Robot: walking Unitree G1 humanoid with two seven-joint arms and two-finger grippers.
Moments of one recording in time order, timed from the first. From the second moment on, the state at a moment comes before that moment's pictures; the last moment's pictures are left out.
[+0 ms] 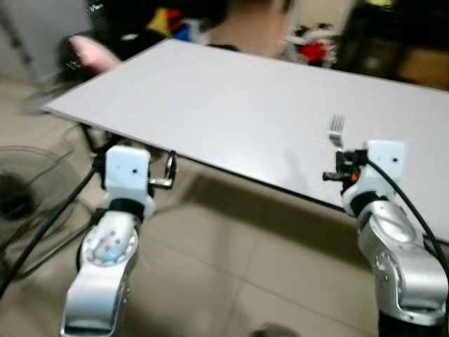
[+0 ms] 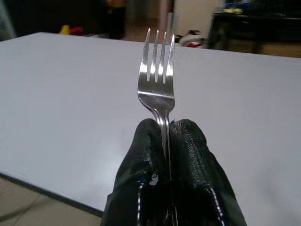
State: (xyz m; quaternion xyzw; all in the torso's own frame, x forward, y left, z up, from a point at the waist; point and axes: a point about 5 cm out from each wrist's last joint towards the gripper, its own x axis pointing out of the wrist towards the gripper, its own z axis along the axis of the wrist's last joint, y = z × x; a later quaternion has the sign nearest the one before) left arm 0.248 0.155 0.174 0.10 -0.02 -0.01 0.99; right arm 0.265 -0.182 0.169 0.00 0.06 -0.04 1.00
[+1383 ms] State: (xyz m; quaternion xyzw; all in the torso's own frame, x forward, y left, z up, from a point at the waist) left arm 0.236 0.166 0.160 0.07 0.00 -0.02 1.00; right arm 0.281 -0.145 0.174 -0.06 0.09 0.14 0.98
